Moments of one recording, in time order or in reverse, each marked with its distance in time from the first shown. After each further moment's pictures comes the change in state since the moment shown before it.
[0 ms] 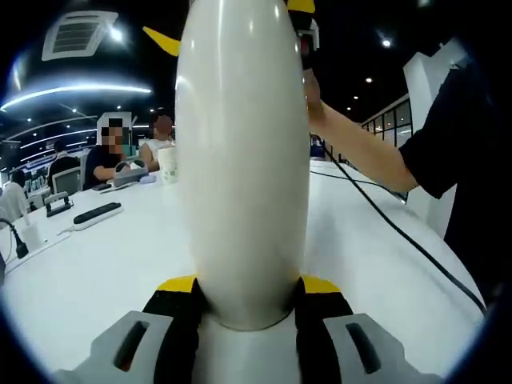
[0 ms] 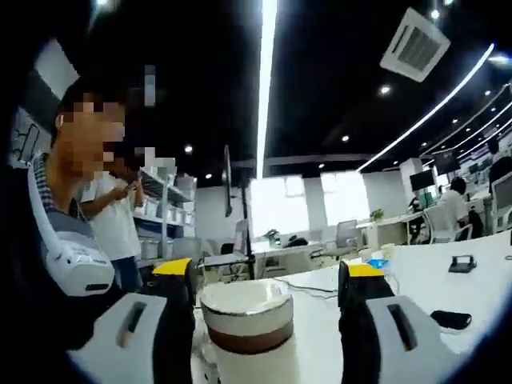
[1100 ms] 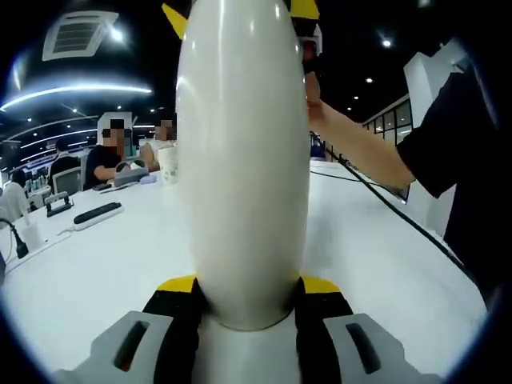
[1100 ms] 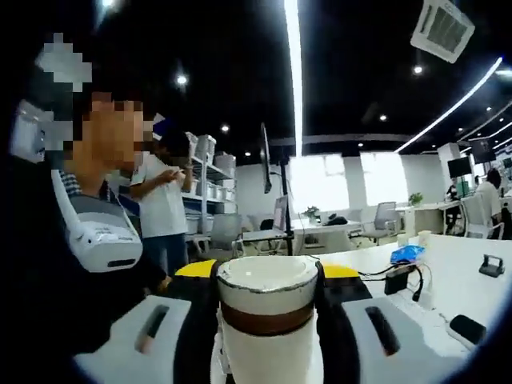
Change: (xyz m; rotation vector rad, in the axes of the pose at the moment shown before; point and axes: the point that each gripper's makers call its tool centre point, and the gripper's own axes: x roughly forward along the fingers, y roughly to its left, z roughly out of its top) left arm -0.001 -0.001 -0.001 -0.004 0.002 0.004; right arm 0.006 0.015 -0.039 0.016 0.202 0.408
